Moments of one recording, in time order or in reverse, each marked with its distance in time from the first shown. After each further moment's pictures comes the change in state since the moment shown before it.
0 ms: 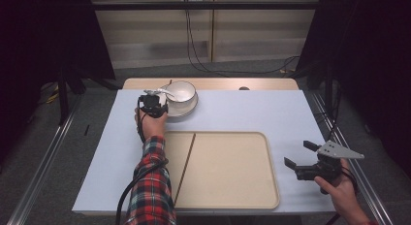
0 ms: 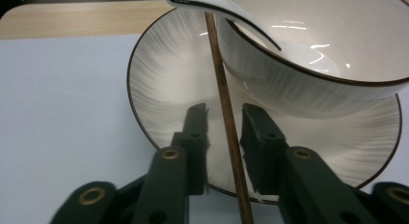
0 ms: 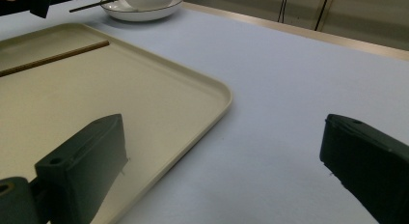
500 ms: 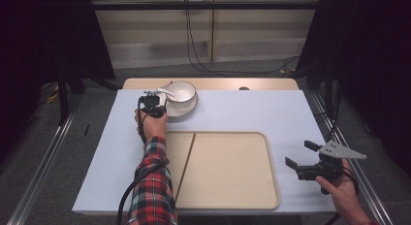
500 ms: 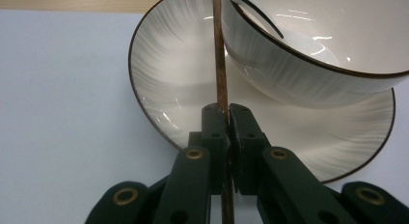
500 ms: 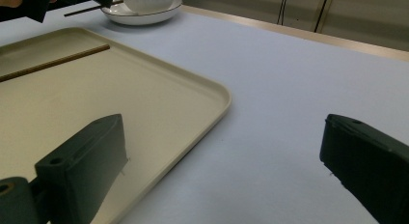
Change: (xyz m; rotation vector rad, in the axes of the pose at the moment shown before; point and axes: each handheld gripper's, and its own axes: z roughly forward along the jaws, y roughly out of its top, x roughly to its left) left arm -0.005 -0.001 -0.008 0.040 0.020 -0.077; right arm -0.001 0.000 -0.002 -0.009 0.003 0.014
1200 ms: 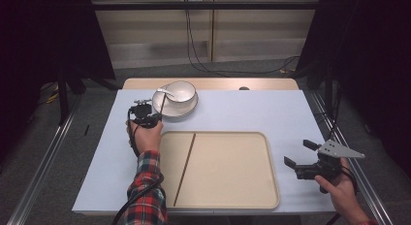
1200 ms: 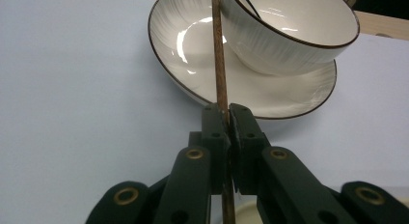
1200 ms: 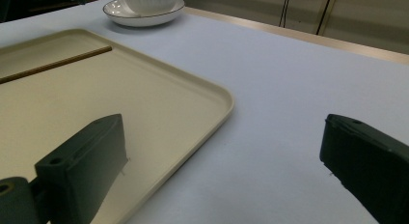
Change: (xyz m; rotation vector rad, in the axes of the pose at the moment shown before) left arm 0.002 -0.023 -0.055 -0.033 -0.034 -0.108; right arm 0.001 0.002 0.003 -0.005 0.006 -0.009
